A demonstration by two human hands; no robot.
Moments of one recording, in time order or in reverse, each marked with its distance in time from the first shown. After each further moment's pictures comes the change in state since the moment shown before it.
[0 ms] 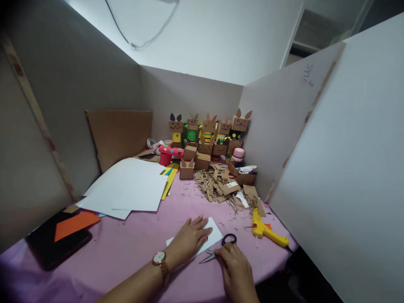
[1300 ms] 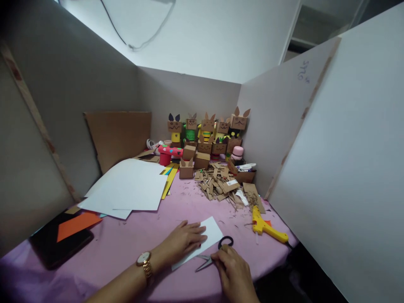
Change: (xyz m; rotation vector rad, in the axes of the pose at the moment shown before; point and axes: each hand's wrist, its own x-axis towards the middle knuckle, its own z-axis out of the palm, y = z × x) left_hand -0.015 -0.012 -0.017 -0.068 -0.093 0.123; right_hand -0.004 -0.023 -0.013 0.135 -0.048 0.043
